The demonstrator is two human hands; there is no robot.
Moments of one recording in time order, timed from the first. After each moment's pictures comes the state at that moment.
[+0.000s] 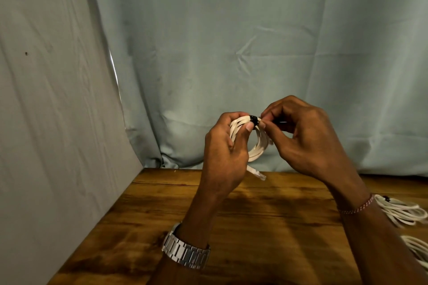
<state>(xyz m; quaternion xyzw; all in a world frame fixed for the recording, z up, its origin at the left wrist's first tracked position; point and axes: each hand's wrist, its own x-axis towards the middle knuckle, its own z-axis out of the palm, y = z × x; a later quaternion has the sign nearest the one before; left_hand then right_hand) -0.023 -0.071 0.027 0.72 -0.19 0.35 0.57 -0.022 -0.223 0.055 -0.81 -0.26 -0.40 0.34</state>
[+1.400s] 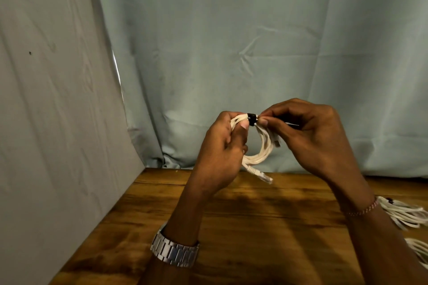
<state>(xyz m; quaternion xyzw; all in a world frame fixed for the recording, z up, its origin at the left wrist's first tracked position) -0.031 -0.053 0.038 0.73 -0.23 0.21 0.61 -0.030 -0.219 0.060 -0.77 -0.28 -0.37 0.44</state>
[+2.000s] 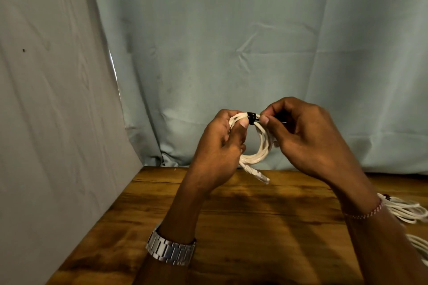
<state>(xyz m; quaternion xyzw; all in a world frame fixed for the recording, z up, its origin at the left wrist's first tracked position) -0.031 -0.053 0.039 0.73 -0.24 0.20 0.61 -0.041 -0.215 0.064 -0.84 -0.21 -0.34 0.38</state>
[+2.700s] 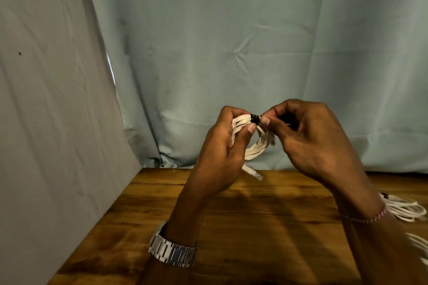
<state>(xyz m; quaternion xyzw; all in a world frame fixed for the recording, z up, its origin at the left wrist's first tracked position) -0.036 -0.057 0.036 0.75 -0.32 0.29 0.50 -0.051 -0.216 0.067 -0.84 -0.15 -0.31 0.42</state>
